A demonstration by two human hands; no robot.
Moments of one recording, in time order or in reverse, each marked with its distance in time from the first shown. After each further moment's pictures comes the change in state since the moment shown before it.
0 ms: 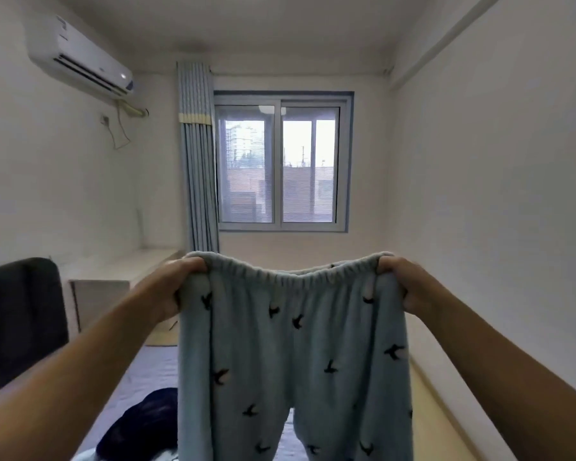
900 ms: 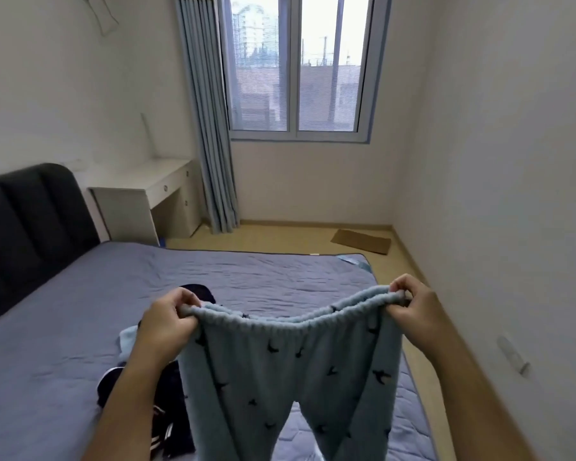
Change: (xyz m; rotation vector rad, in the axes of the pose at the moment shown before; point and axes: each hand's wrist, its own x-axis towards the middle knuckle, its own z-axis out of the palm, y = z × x) left_hand -0.080 -0.180 -0.027 0.684 0.241 0.117; right_hand -0.086 0.165 -0.002 -0.501 0.074 -0.185
